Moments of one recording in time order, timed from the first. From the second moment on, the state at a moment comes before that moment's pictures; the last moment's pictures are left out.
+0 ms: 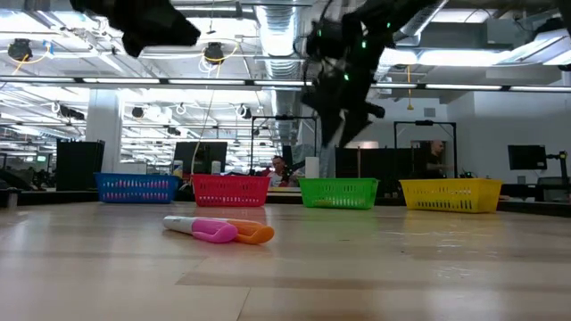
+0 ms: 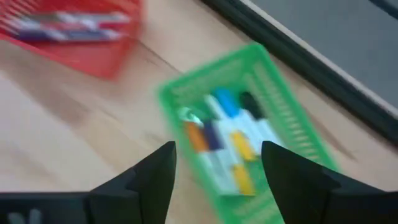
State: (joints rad) left arm -0.36 0.89 0.58 -0.04 -0.71 -0.26; right arm -0.33 1.79 1.40 -0.71 0.31 0.40
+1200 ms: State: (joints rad) left arm -0.36 1.50 0.71 0.15 -0.23 -0.32; right arm 0.36 1.40 1.40 -0.74 0.45 0.31
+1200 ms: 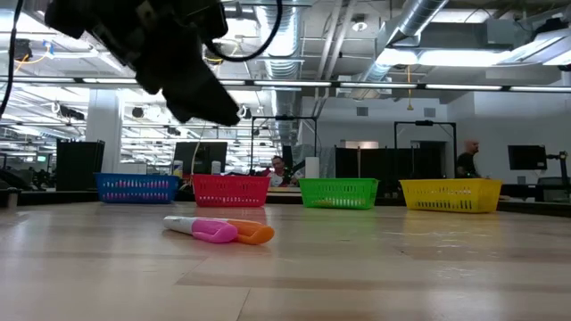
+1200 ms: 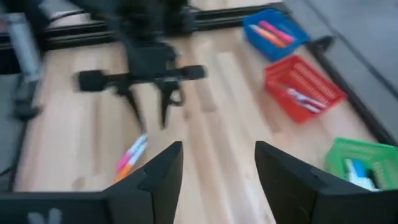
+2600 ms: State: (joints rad) left arm -0.43 1.75 0.71 0.16 -0.02 -0.21; right arm 0.55 1.36 1.28 -0.69 0.48 0.44
